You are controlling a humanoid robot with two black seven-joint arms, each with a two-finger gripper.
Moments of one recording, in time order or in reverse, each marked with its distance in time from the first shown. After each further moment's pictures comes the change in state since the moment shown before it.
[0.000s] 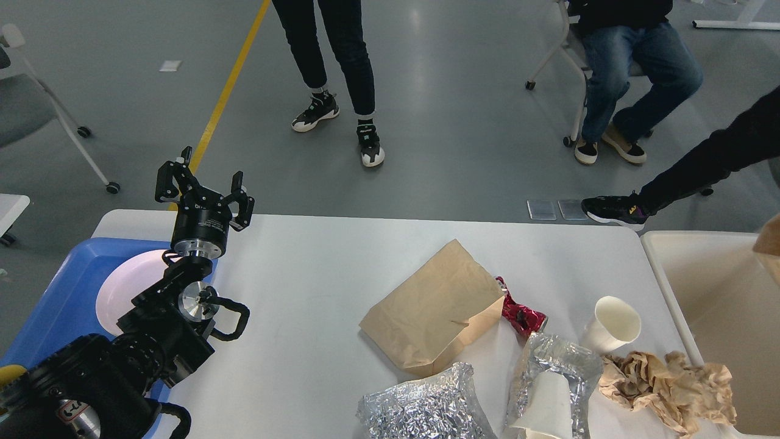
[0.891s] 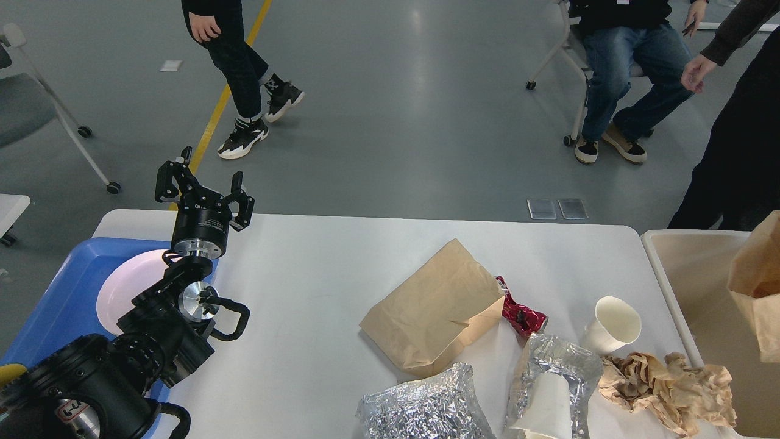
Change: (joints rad) left arm 0.000 0.000 0.000 0.000 0.001 0.000 0.000; right arm -0.207 0.030 0.188 -0.095 0.003 -0.154 0.003
